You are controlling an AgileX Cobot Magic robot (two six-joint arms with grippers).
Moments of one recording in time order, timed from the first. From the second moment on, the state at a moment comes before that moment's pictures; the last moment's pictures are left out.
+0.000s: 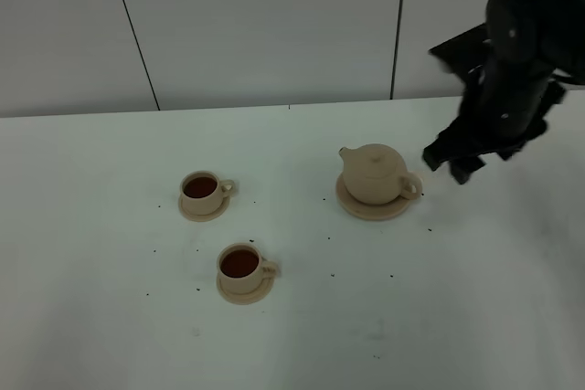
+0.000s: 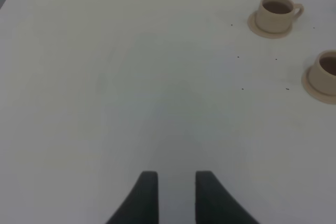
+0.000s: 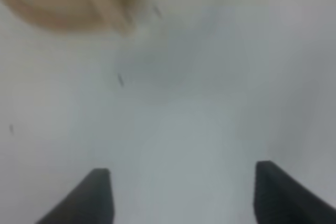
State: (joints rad) left arm 0.12 -0.01 -0.50 0.03 1.04 0.03; right arm 0.33 2.00 -1.74 -0.07 1.15 -0.15
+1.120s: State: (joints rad) left arm 0.12 -0.01 -0.50 0.03 1.04 0.03; right arm 0.12 0.76 -0.57 0.00 1.02 0.15
